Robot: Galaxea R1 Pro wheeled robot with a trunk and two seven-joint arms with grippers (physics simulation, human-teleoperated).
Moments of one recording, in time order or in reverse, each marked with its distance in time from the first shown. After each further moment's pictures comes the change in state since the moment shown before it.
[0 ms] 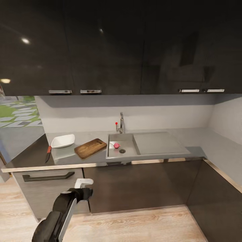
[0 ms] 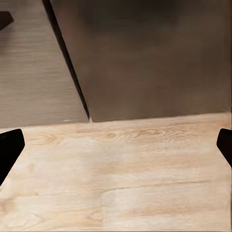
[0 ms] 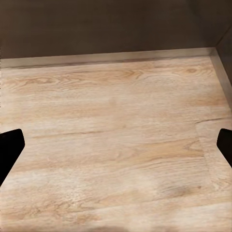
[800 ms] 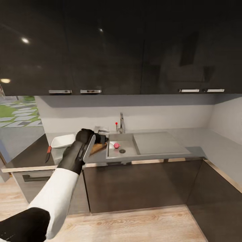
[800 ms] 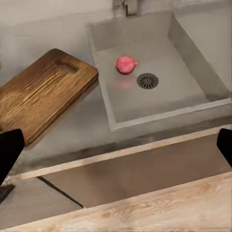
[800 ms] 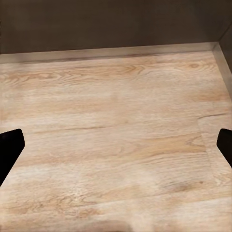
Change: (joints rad) left arm -0.674 -0.096 -0.103 0.268 0.002 0.206 0.004; right arm 0.000 0.006 0.001 0.017 0.000 0.000 0.000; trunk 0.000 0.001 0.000
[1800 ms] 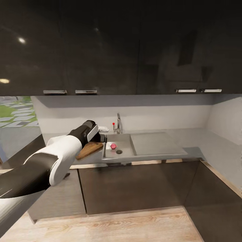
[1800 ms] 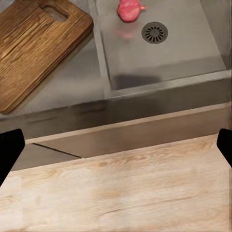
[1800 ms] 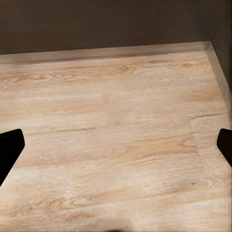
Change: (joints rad) left arm -0.432 -0.002 0.001 0.876 0.134 -0.163 0.044; right arm 0.000 0.002 -0.004 0.005 -0.003 0.003 -0.001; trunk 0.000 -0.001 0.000
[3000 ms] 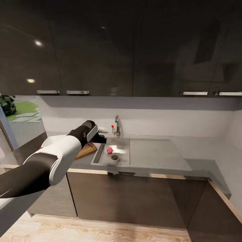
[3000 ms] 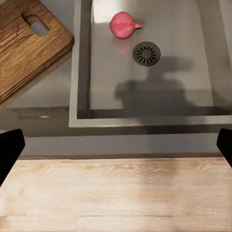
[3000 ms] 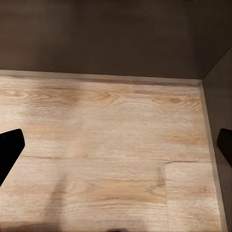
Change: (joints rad) left arm 0.000 0.005 0.000 0.005 0.000 0.021 0.003; right arm 0.000 0.000 -0.002 0.000 -0.003 0.000 0.000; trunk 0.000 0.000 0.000
